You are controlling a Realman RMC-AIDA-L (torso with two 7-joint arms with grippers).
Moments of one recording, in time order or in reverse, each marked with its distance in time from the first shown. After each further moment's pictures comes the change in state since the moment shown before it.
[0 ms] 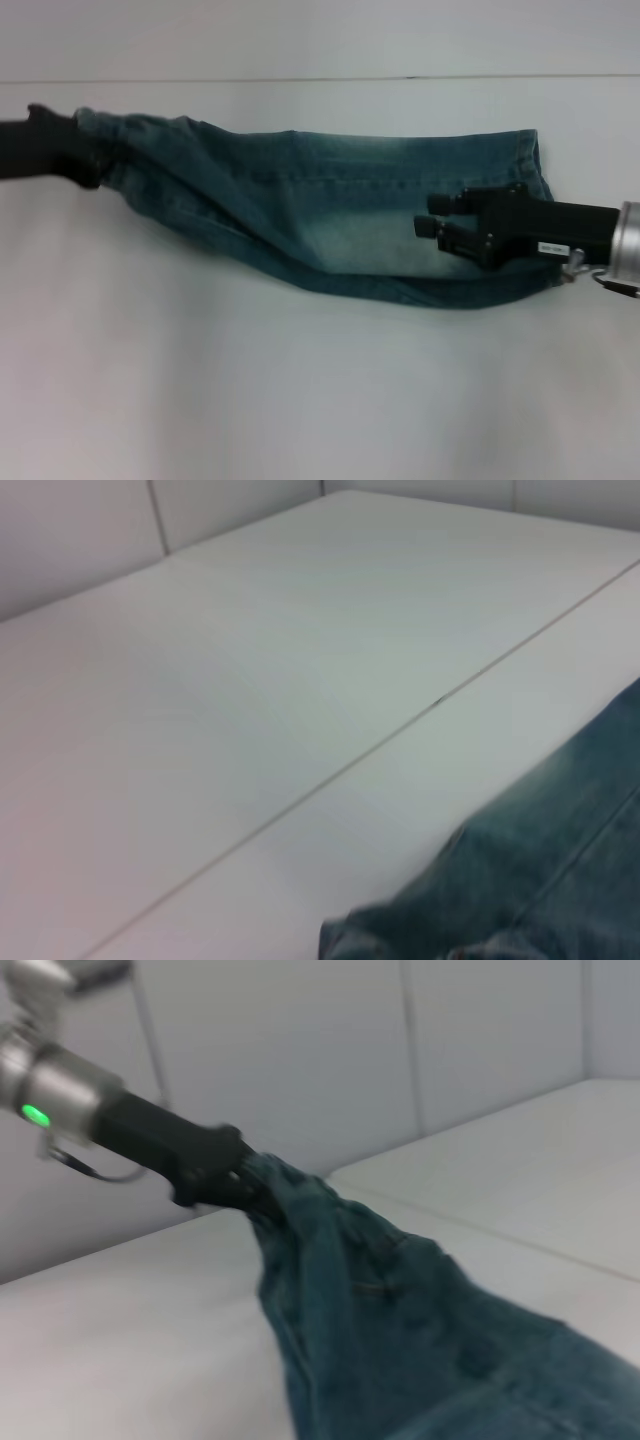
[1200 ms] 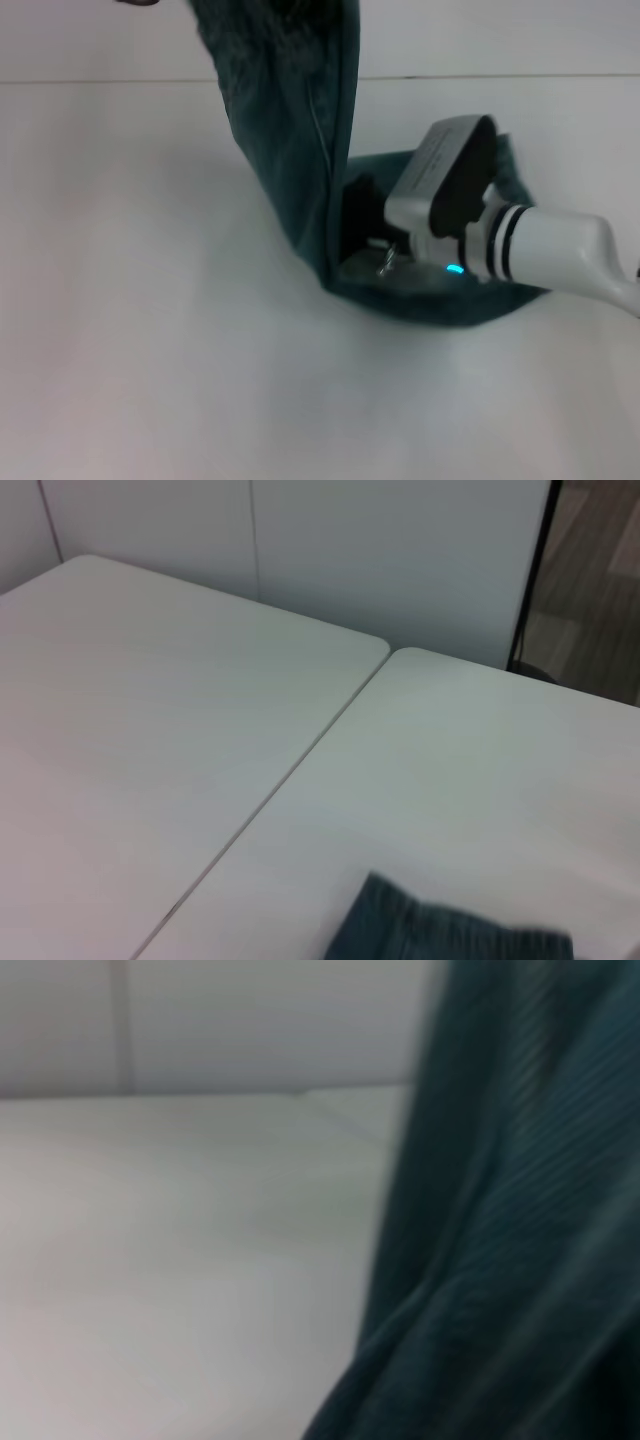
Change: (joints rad) left arm -0.513 0.003 0.106 0.279 0.197 0.466 -0.607; right arm 0.496 0.025 0.000 0.783 0.389 0.548 -0.766
